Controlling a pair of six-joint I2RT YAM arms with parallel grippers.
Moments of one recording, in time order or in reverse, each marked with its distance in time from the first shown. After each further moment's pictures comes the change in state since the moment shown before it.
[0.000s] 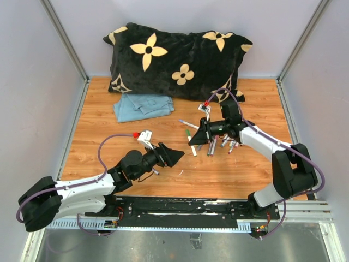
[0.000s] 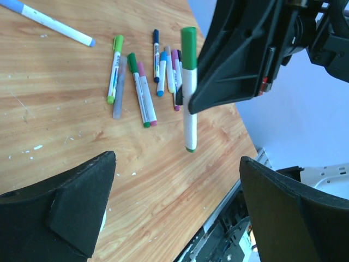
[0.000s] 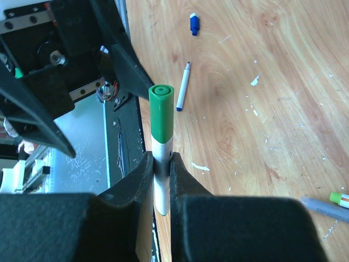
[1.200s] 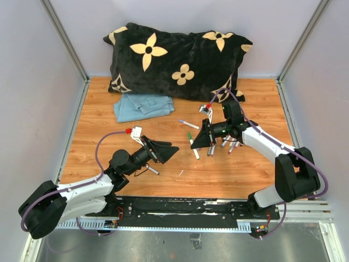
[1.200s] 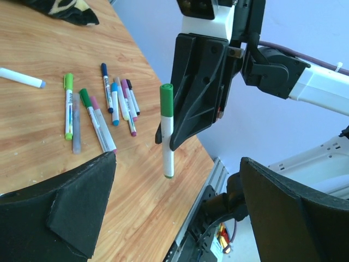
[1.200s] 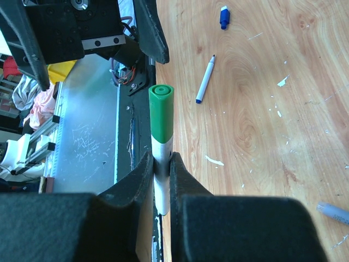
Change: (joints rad) left arm 0.179 -0.016 -0.067 0.297 0.280 -0.033; right arm -0.013 -0.058 0.009 -0.130 -0.123 -0.173
